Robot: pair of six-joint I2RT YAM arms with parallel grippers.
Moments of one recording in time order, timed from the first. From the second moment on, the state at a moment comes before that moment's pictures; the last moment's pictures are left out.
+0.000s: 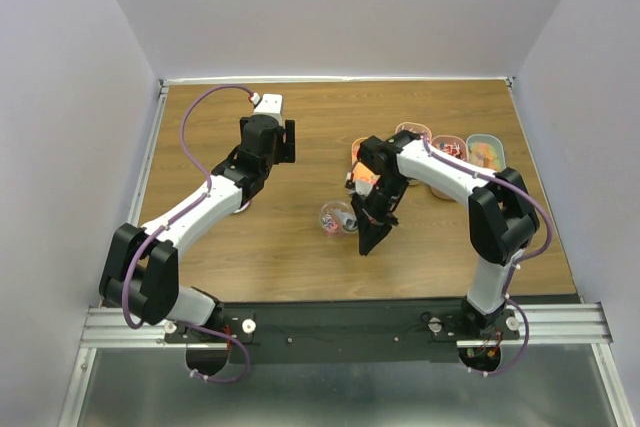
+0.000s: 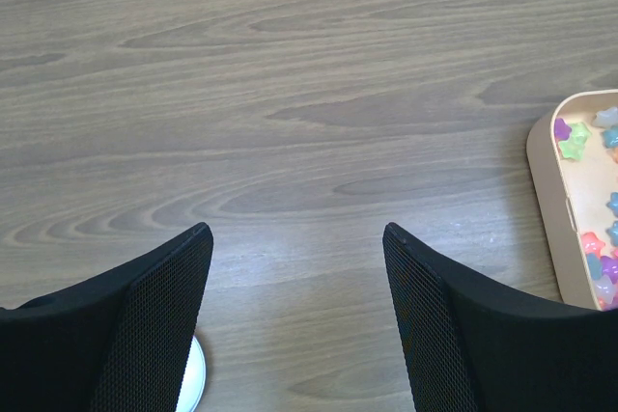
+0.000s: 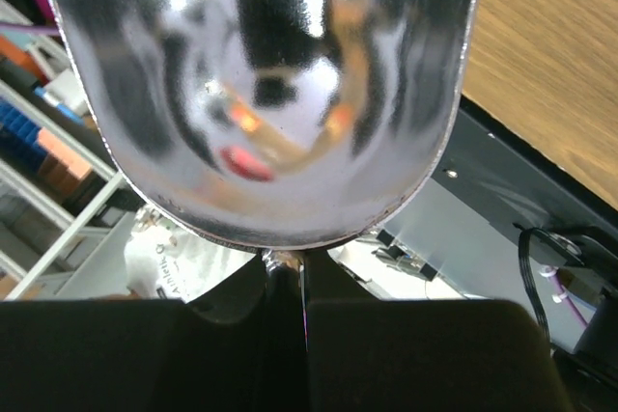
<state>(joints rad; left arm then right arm) -0.47 1.41 0.97 -0.01 -0.32 -0.19 0.63 1.85 1.41 -1.34 -0.78 0.24</state>
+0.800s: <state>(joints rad) -0.47 1.41 0.97 -0.01 -0.32 -0.19 0.71 1.87 1.46 -1.34 -0.71 0.26</state>
